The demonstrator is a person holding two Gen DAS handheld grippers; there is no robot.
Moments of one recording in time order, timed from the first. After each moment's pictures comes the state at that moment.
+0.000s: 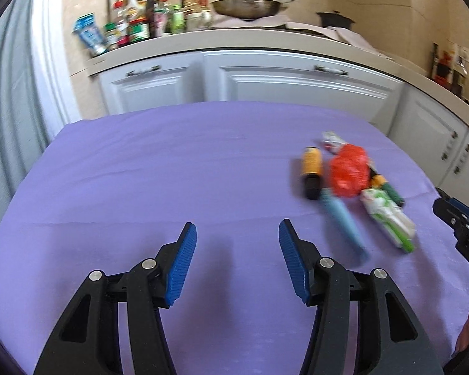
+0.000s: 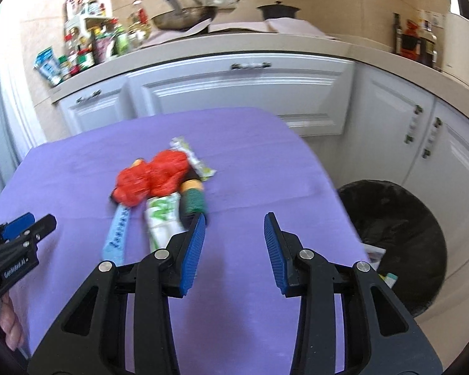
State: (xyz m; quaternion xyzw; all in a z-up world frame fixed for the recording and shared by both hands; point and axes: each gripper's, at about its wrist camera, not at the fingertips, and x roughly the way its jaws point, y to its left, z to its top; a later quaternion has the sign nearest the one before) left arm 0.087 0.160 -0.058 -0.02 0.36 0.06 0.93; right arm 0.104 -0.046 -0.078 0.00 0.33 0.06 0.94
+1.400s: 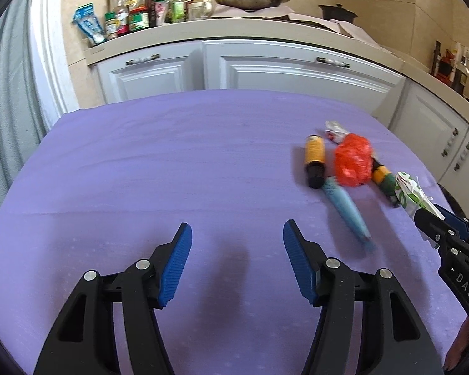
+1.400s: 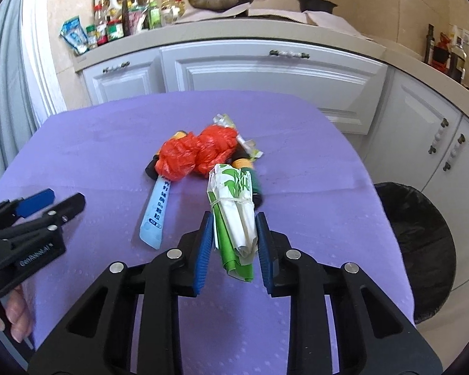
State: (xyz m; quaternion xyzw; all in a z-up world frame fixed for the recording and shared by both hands) left arm 0.088 0.155 -0.064 -0.03 0.38 0.05 0.92; right arm 0.094 -0.016 -0.083 -0.04 0.35 0.10 0.93
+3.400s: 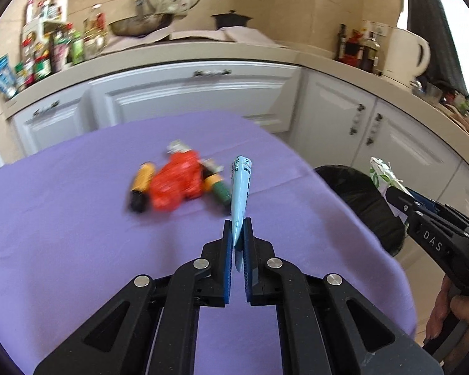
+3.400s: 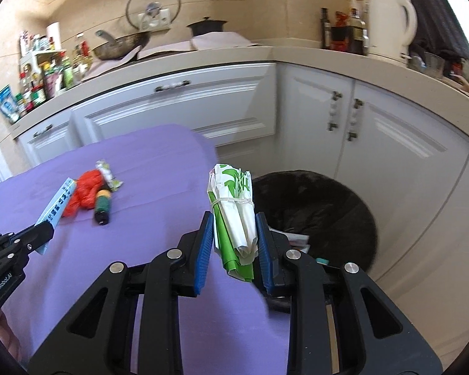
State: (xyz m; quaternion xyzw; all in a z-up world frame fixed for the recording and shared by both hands) left arm 0.078 0.024 -0.035 0.01 0.34 -0.14 0.93; right arm 0.053 -0.165 -0.063 0.05 0.29 -0.06 0.95
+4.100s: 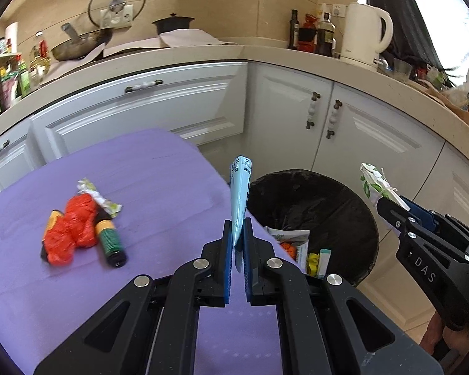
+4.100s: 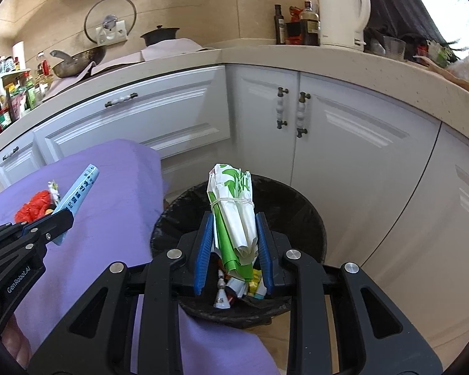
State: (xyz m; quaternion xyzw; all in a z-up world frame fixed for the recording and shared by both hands) left arm 0.110 -0.086 -0.040 0.05 0.33 -0.20 0.92; right arm 0.053 -0.240 -0.072 0.07 0.28 -0.13 0.95
